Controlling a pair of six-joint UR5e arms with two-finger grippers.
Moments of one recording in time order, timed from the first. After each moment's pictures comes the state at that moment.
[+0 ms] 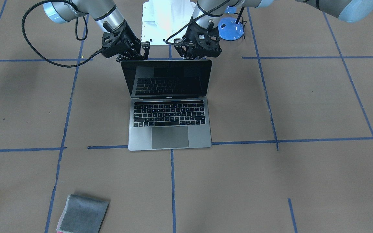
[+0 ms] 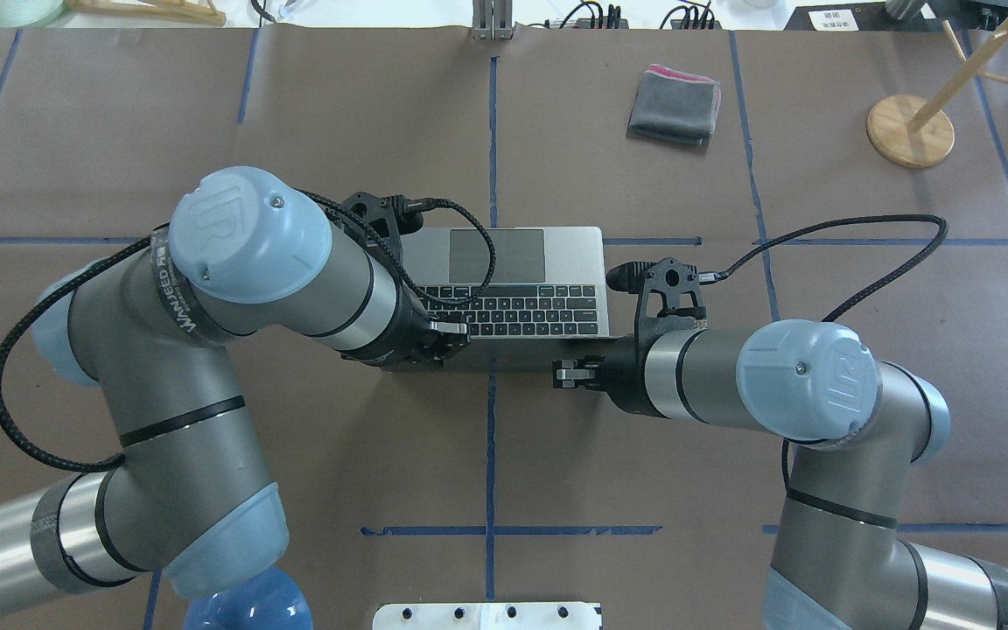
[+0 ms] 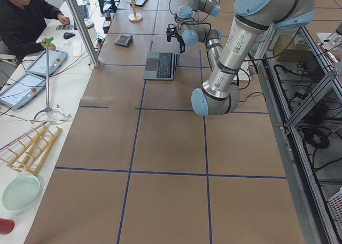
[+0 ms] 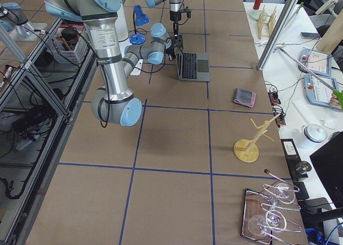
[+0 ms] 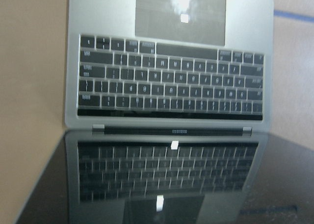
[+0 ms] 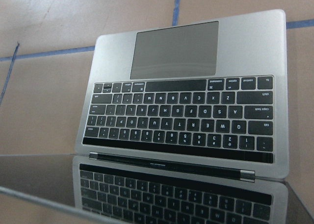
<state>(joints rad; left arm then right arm) -0.52 -2.21 -1.94 -1.59 -1.94 -1.33 0.41 -1.23 1.99 -1.10 1.67 1.30</state>
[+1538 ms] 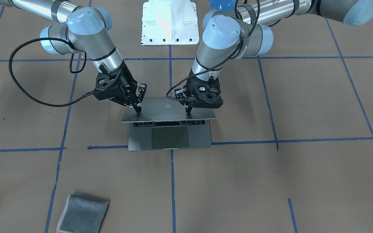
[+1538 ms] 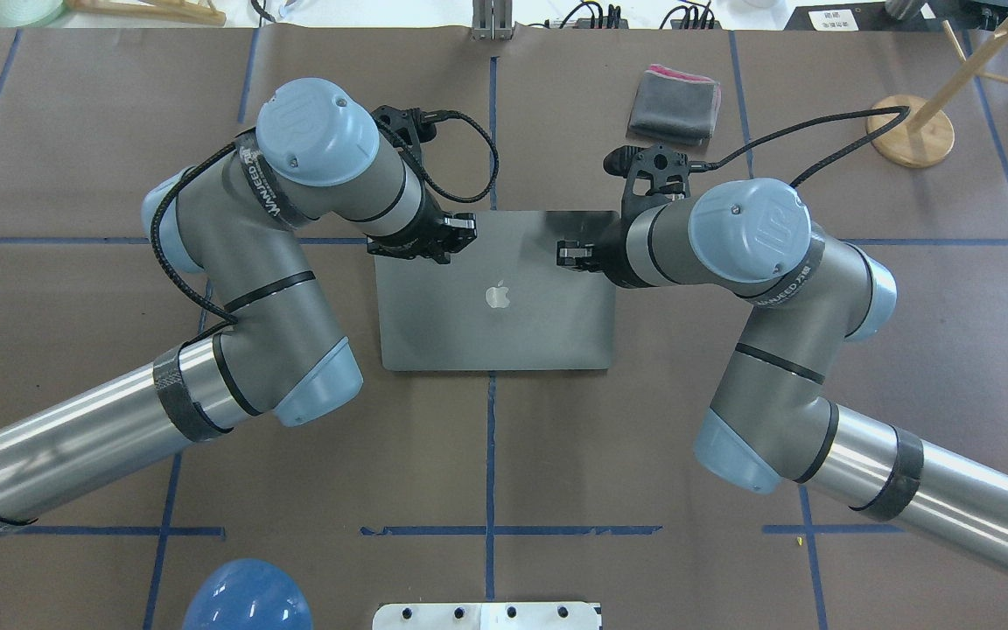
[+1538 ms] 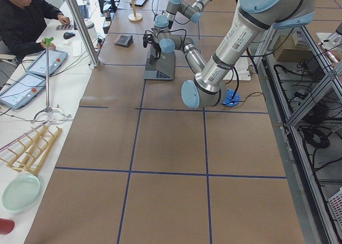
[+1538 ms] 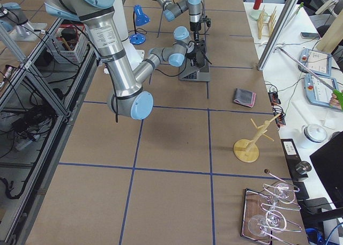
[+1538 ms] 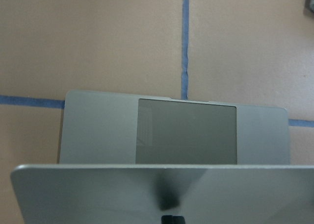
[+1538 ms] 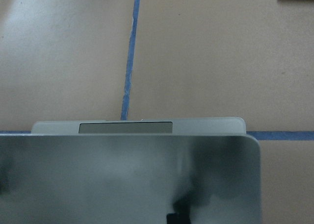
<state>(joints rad) -0.64 -2.33 -1.53 -1.82 -1.94 -1.27 0.59 -1.07 1.70 -1.09 1.75 1.23</state>
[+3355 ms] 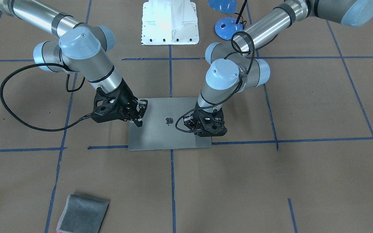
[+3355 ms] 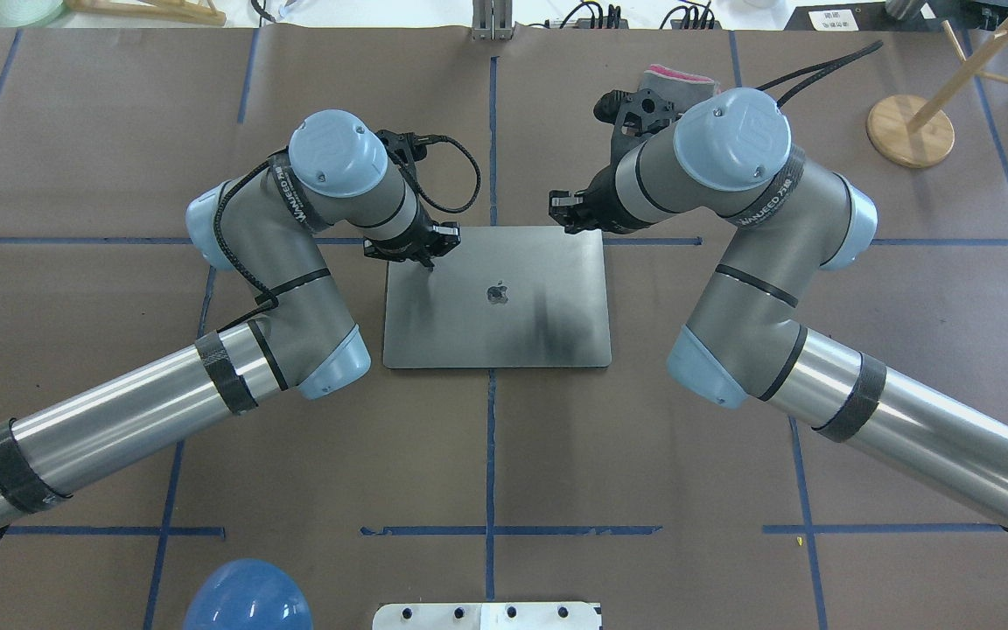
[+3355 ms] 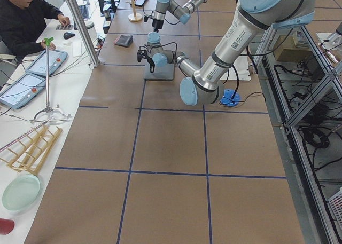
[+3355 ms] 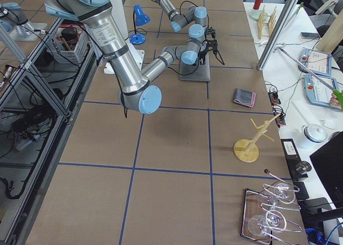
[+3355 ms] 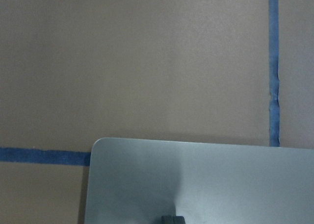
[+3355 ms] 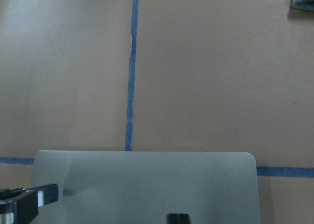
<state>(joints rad) -0.66 -2.37 -1.28 -2.00 -1.95 -1.26 0.71 -0.96 1.57 -1.10 1.95 1.22</state>
